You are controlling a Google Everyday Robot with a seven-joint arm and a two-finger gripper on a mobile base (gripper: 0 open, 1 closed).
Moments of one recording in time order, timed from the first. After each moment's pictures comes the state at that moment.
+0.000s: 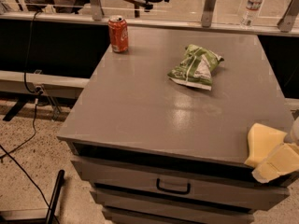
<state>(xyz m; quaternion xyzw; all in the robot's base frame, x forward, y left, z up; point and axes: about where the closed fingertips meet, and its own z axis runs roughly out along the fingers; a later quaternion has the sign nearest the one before) 0.374 -0.295 0.830 -0.33 0.94 0.01 0.12</state>
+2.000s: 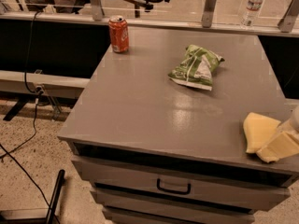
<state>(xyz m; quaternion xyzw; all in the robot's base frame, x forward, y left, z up) 0.393 -0.291 0.836 -0.35 0.93 0.06 0.12</state>
